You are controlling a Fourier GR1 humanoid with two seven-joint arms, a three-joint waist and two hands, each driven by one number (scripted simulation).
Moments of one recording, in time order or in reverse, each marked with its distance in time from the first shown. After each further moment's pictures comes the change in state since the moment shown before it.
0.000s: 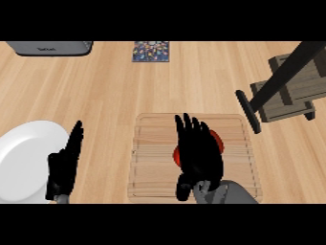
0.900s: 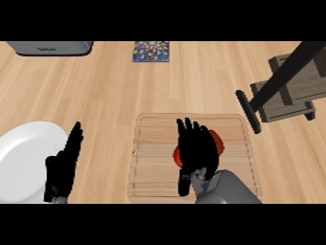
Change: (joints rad) left arm 0.018 -0.013 0.025 -0.007 -0.020 -0.032 -0.014; right arm -0.032 0.011 -0.034 0.143 -0.073 0.045 0.010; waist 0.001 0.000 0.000
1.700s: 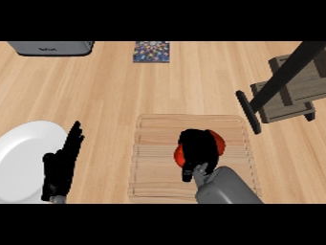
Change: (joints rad) left arm 0.000 -0.015 0.034 -0.017 -0.018 -0.040 0.041; right arm 0.007 0.005 -0.034 0.134 0.024 -0.038 -0.077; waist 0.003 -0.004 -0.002
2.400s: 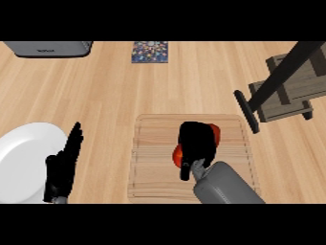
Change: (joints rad) left arm 0.008 -0.029 0.018 0.009 -0.038 -0.001 -0.020; right arm -0.047 -0.002 0.013 0.087 0.143 -0.169 -0.062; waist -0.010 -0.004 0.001
